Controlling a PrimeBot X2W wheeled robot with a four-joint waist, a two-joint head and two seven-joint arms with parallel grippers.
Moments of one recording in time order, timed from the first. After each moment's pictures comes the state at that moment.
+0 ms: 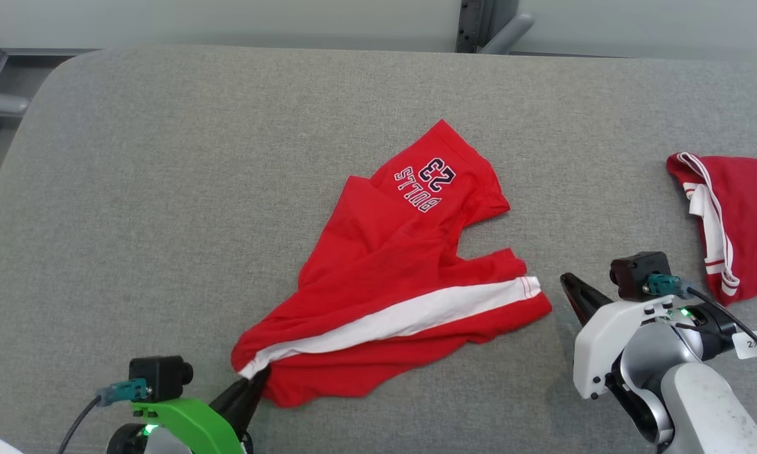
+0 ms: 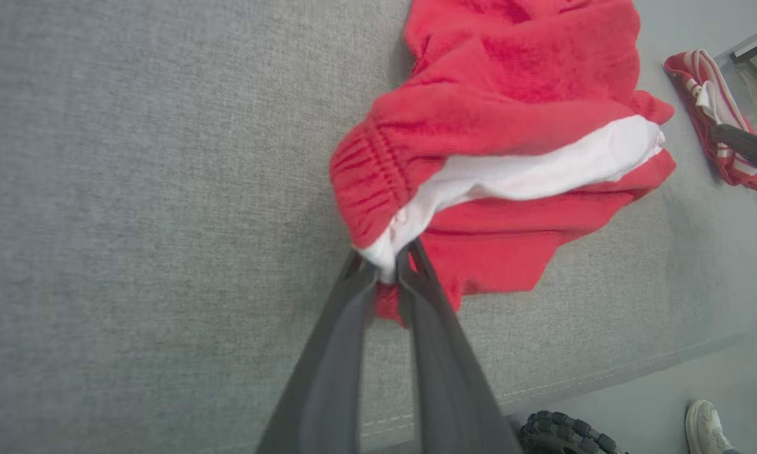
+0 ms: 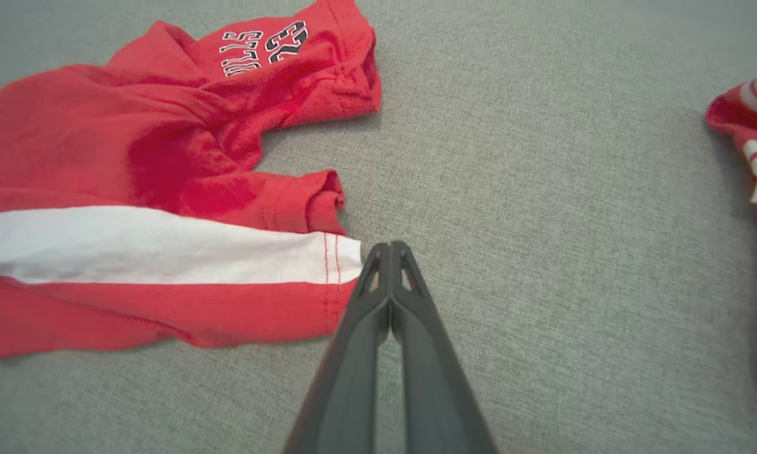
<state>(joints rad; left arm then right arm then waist) -0.05 0.36 -0.45 0.14 -0.86 -0.11 0.20 -0.17 -0.19 0.16 0.11 0.21 0.13 0.34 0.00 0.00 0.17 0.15</state>
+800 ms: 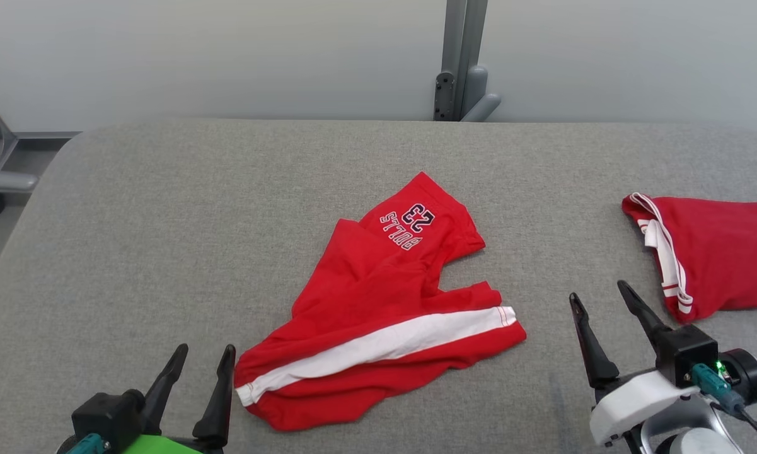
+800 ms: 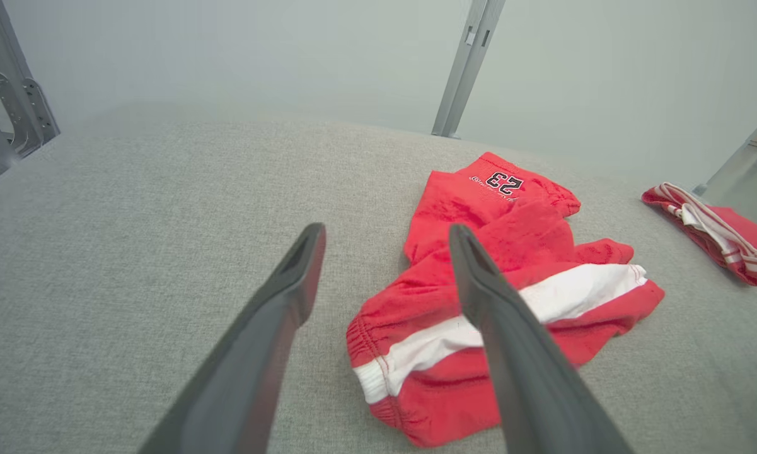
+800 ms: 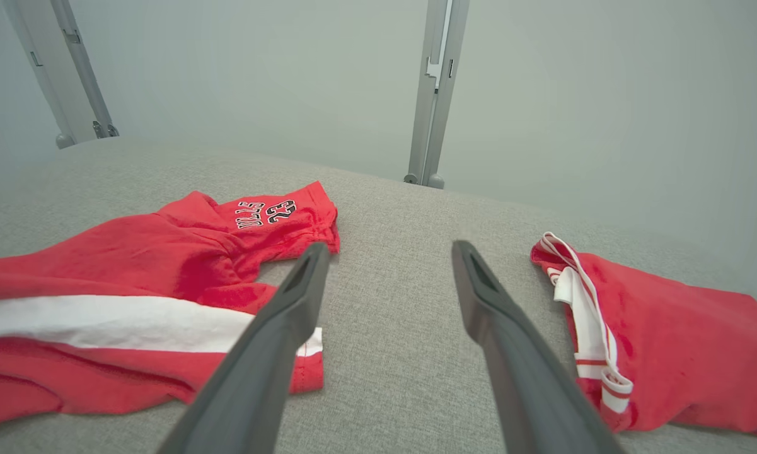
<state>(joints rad) 0.09 0.42 -0.38 -0.03 -0.66 0.05 -0.11 0.01 -0.14 0.07 0.05 0.08 0.13 -0.06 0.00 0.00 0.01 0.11</state>
